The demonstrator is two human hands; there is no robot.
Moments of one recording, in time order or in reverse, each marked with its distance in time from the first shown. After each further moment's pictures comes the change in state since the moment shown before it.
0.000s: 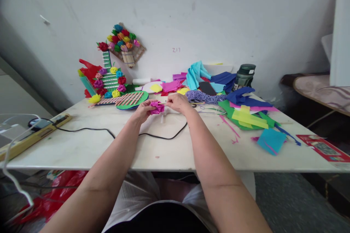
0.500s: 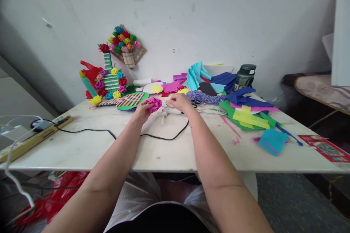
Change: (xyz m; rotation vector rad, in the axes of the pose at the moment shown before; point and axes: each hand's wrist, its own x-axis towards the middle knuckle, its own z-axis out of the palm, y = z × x) left_hand 0.005 -0.002 0.000 -0.171 0.099 0.124; right_hand 0.004 0.012 0.004 0.171 0.078 0.067
